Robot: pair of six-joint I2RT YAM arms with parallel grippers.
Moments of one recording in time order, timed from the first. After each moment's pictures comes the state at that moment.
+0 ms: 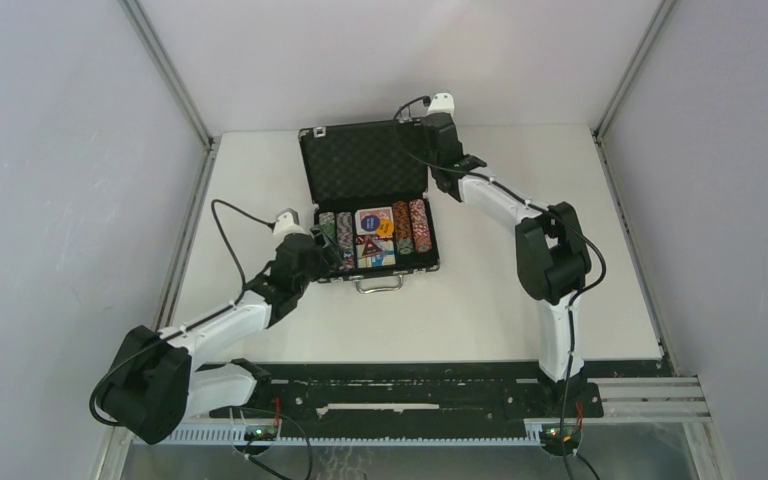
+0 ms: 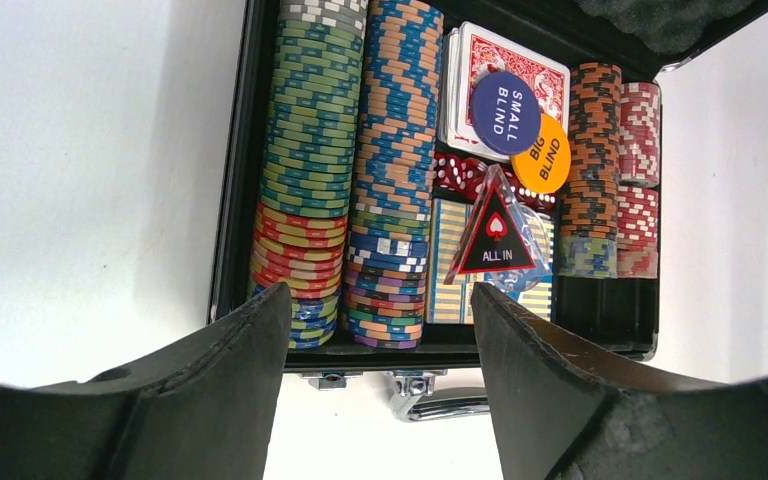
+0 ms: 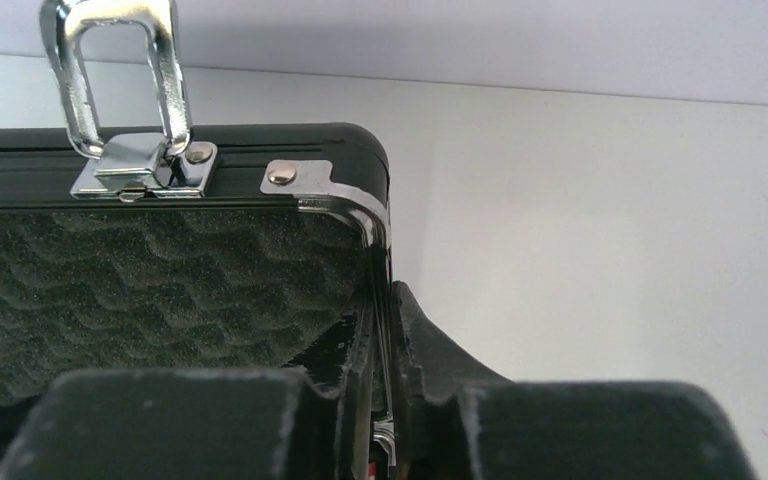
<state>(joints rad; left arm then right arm) -0.51 1.17 0.49 0.11 -0.30 -0.80 0.47 2.07 1.69 -0.01 0.33 0.17</state>
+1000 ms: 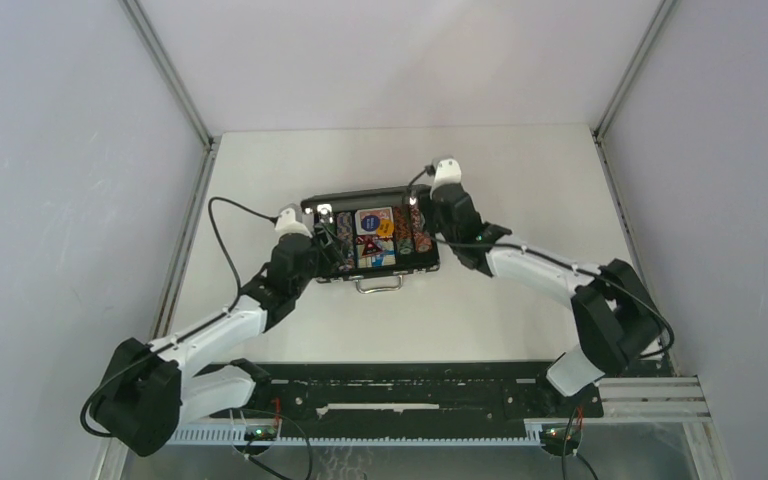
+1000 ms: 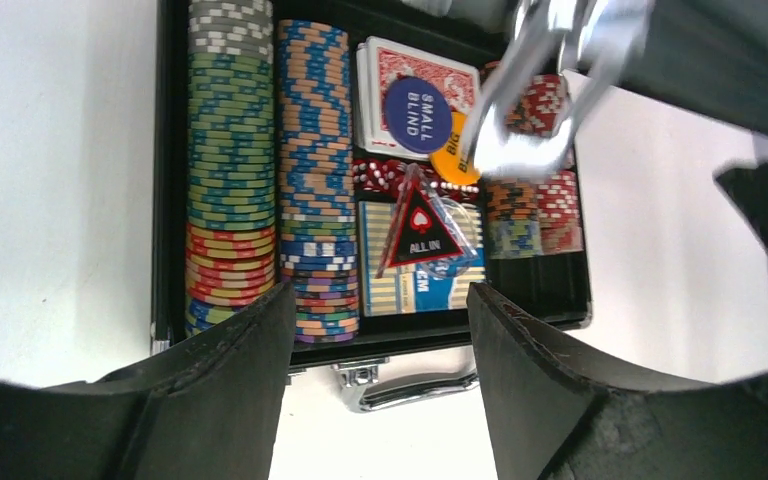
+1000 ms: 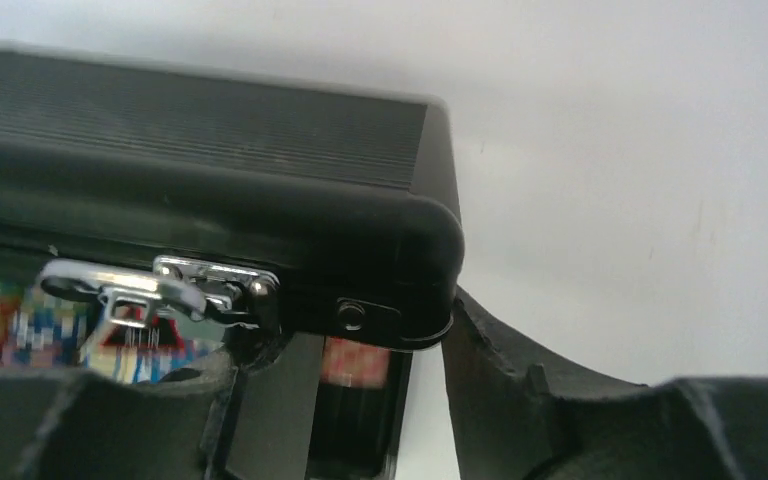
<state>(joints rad) -0.53 1.09 0.49 0.15 -0.23 -0.75 0.63 1.60 1.06 0.08 0.35 0.18</state>
